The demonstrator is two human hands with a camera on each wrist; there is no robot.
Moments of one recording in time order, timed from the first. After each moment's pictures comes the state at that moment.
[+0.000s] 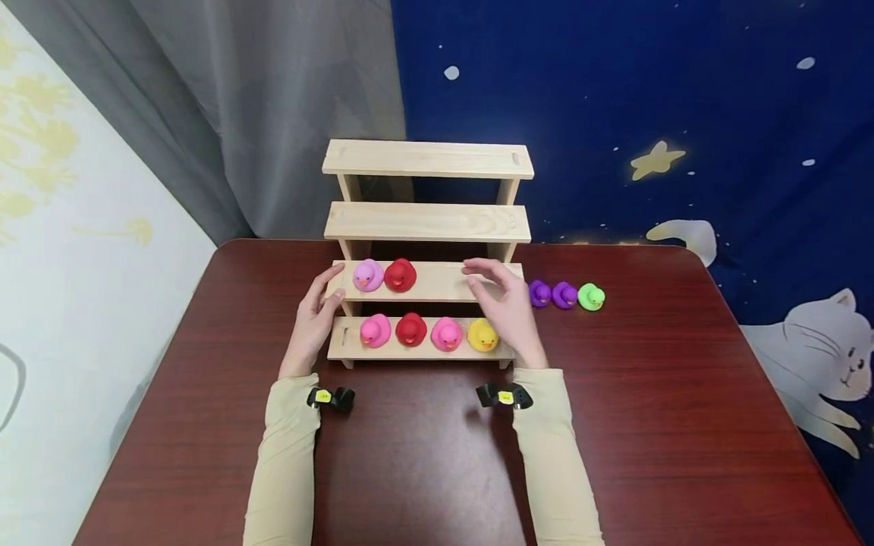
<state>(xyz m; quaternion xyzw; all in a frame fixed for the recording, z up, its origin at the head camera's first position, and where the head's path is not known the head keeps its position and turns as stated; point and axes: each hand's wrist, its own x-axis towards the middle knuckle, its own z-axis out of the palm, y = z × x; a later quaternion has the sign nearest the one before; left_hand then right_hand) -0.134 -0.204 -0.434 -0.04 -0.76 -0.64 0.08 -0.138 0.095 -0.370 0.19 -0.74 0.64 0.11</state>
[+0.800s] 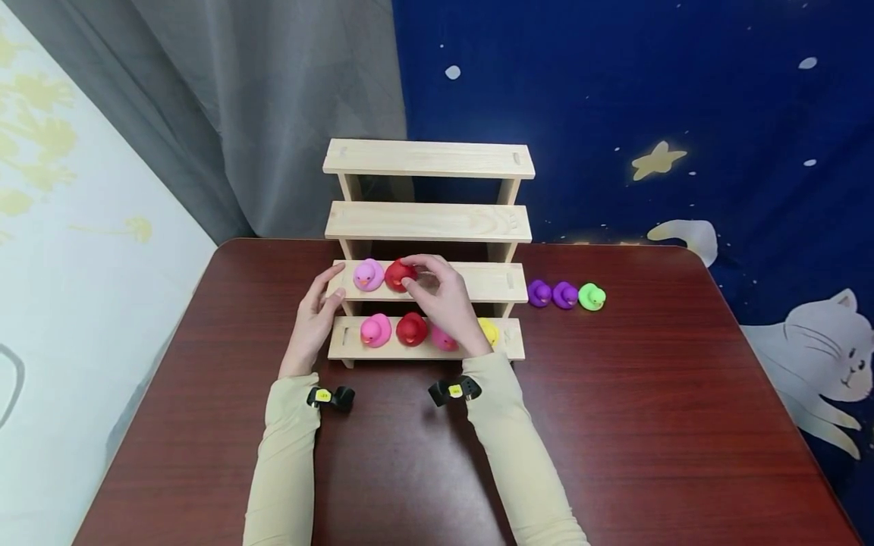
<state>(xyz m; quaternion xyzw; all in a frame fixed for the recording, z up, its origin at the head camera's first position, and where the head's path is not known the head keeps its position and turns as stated) -0.134 -0.206 -0.434 -0.04 -0.75 -0.65 0.08 -0.162 0.023 -0.393 0.22 -0.75 0.62 0.06</state>
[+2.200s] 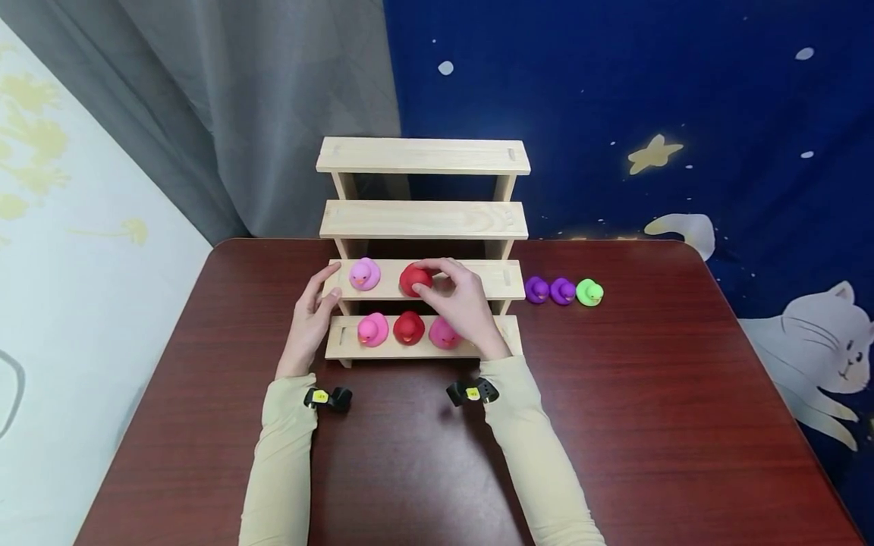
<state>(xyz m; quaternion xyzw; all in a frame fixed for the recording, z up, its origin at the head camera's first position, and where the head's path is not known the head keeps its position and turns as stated) -0.135 -0.205 -0.435 -0.04 -0.75 -0.66 0.08 -0.159 0.049 -0.394 0.21 -0.78 0.59 0.07</state>
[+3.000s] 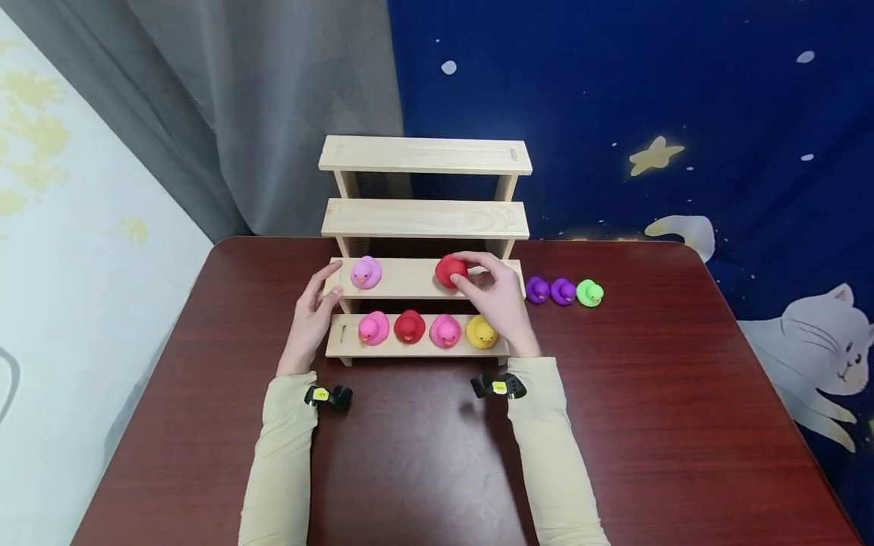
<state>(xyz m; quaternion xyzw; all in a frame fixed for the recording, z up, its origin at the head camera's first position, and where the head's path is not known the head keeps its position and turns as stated) -0.134 -0.204 -0.435 -0.04 -0.75 -0.66 0.09 -0.161 0.092 -0.392 0.17 -0.78 0.60 0.11</state>
